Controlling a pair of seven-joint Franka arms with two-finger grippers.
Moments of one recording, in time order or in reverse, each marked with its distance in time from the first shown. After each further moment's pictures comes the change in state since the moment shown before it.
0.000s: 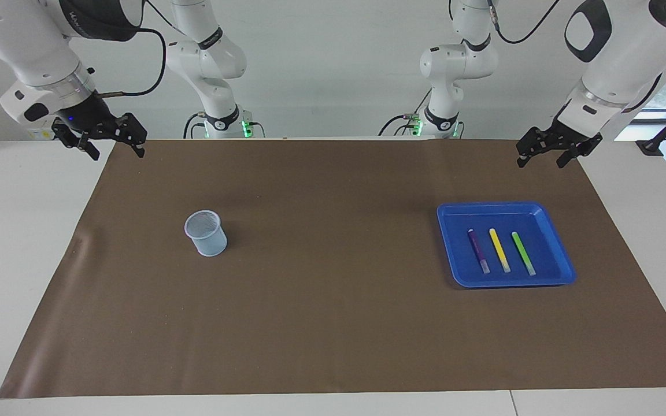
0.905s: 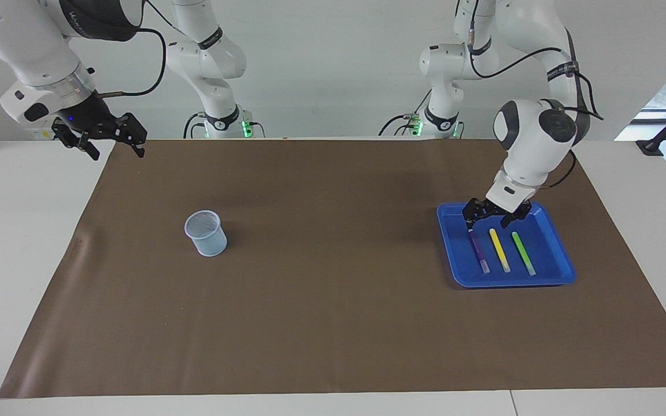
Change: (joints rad) left arm -0.106 0.134 -0.007 -0.339 0.000 0.527 -0.106; right arm 0.000 0.000 0.000 0.000 0.000 0.000 0.000
